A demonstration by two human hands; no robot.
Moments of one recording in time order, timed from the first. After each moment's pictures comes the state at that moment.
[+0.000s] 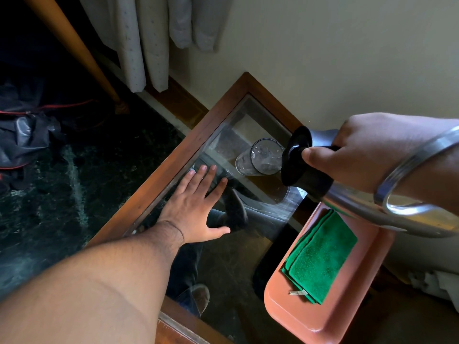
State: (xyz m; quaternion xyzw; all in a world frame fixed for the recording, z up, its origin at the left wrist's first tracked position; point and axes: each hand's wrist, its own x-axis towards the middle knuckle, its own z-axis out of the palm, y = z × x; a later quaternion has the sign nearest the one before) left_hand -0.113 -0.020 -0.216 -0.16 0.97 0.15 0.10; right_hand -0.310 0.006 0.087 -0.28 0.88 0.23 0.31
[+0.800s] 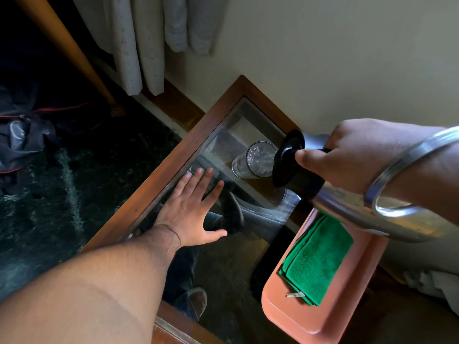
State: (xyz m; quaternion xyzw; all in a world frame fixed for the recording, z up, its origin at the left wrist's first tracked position) left_hand -0.114 -0.020 -0.217 -0.16 0.97 0.16 0.09; right_hand -0.307 0.004 0.094 -0.25 0.88 0.24 0.31
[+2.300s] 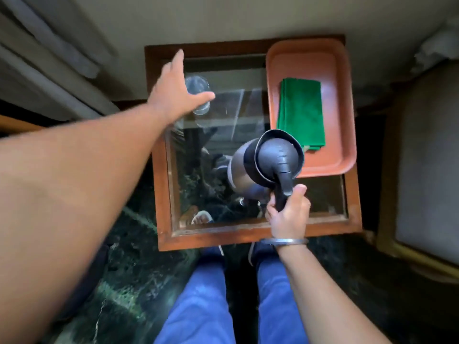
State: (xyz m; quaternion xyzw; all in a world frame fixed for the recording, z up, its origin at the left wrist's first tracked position) left_hand -0.233 -0.066 -0.048 -0.13 0.93 0.30 0.15; right_hand -0.043 0.183 0.002 0.29 0.85 -0.42 0.14
